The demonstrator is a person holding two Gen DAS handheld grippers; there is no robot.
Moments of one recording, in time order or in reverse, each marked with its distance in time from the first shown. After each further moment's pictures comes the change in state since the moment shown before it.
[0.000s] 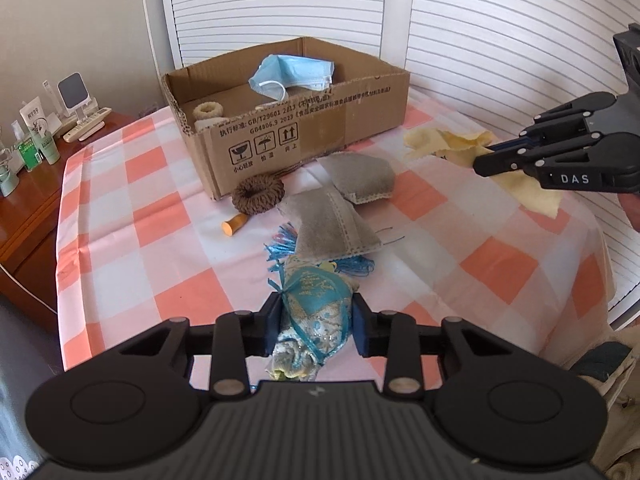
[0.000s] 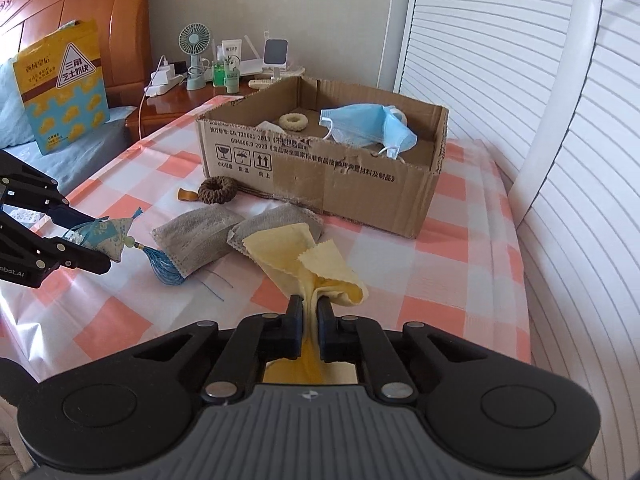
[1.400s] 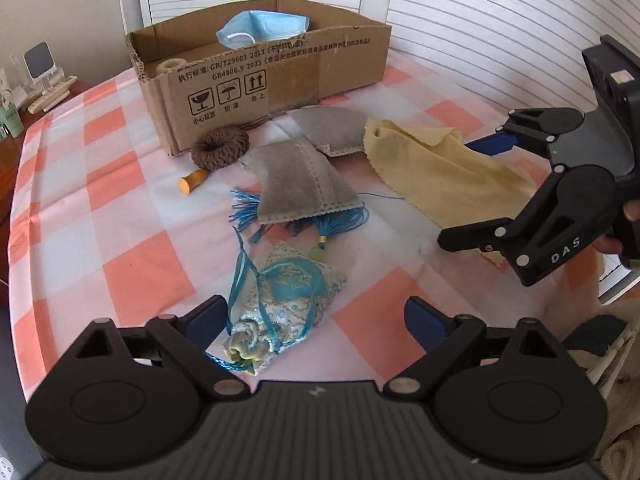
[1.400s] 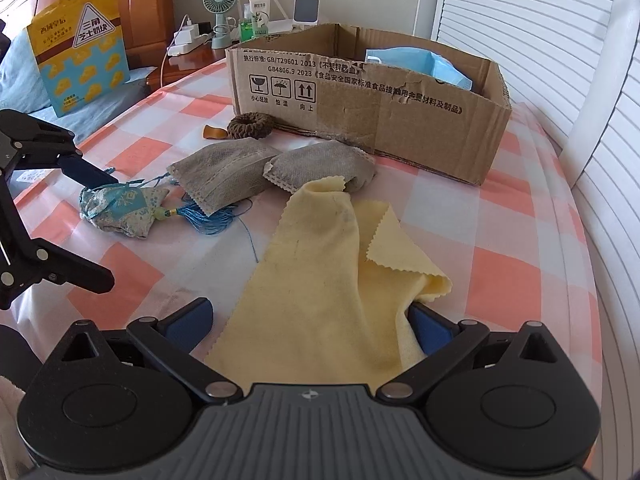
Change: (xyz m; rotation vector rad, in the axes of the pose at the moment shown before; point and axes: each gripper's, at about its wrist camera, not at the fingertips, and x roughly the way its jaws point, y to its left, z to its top) left arm 0.033 -0.004 -0.016 0.014 0.085 -0.067; right arm 0.045 0.023 -0.027 -0.023 0.091 0.070
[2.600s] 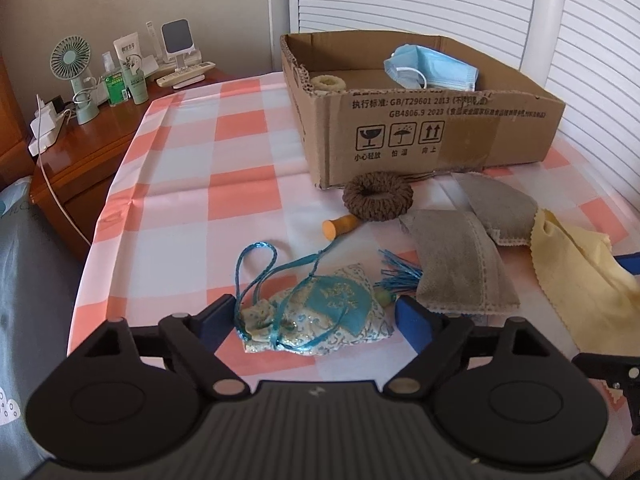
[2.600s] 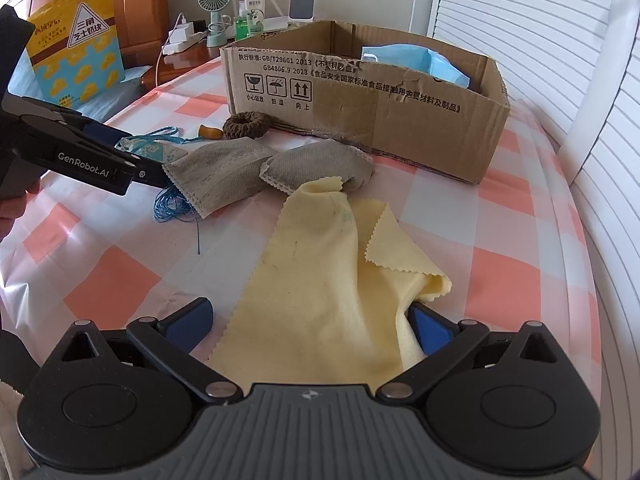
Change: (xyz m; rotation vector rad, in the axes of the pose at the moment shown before) left arm 0.024 0.042 0.022 -0.315 -0.097 0.296; right arm 0.003 0.000 0.003 0.011 0.010 -0.009
